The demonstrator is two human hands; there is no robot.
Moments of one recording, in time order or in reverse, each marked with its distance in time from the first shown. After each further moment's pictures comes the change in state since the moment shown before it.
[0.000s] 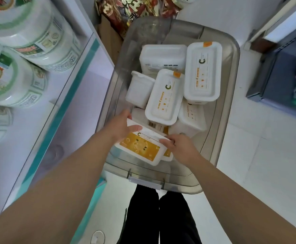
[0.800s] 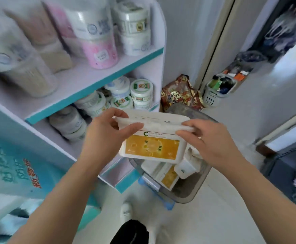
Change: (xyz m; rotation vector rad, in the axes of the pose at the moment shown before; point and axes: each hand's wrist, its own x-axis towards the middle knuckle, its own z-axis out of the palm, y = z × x) left_hand -0.375 0.067 -0.055 -0.642 0.988 0.110; right_hand -0.261 -0.172 -0.133 -0.377 0.318 -0.924
